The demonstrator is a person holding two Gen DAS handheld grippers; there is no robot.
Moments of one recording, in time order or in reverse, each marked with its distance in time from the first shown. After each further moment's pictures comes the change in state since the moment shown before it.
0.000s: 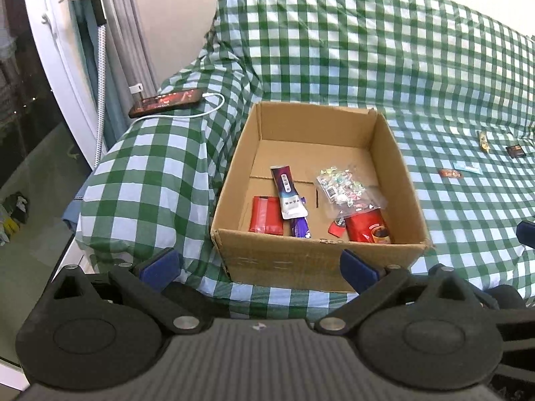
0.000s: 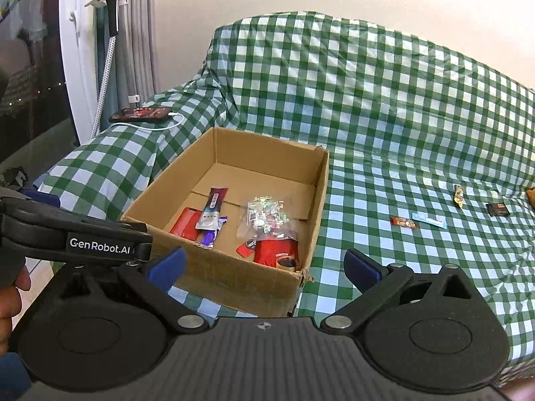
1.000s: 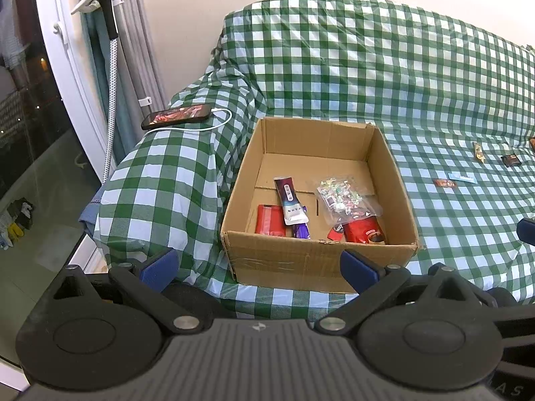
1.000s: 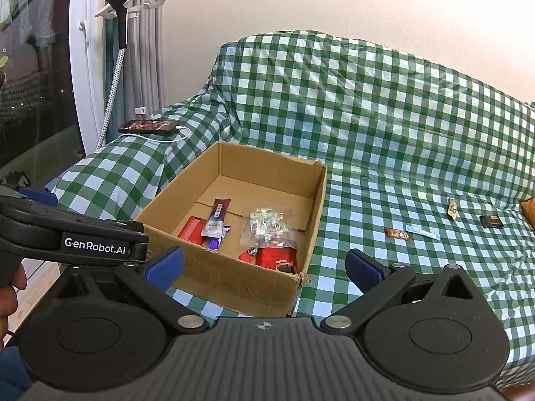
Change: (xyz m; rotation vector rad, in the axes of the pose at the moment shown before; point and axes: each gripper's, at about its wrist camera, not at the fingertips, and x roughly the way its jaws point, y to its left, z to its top) left arm -0.035 0.002 -0.012 -0.009 -0.056 0.010; right arm -0.030 0.012 -0.004 -0.017 -0.056 -0.009
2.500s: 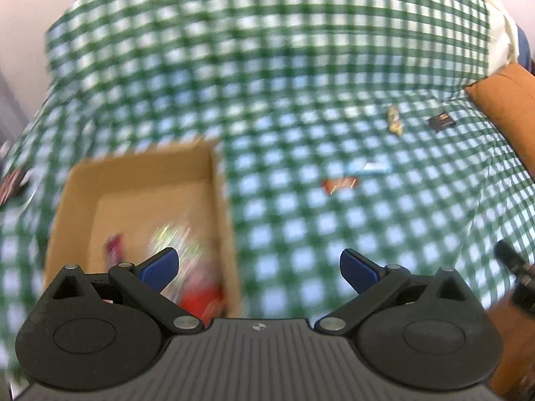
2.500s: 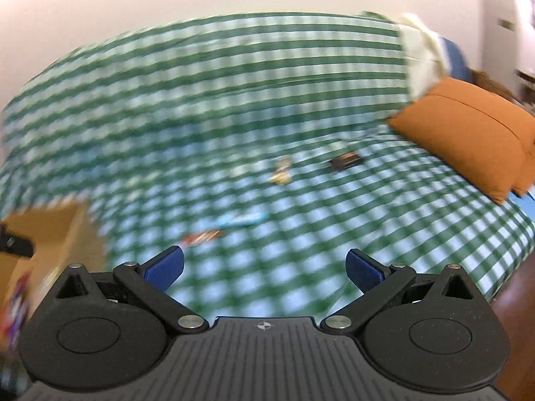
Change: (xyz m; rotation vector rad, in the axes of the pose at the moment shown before) left arm 0.133 -0.255 0.148 0.258 0.146 -0.273; right arm 0.046 -0.322 -0.031 0.449 -0.001 -0.418
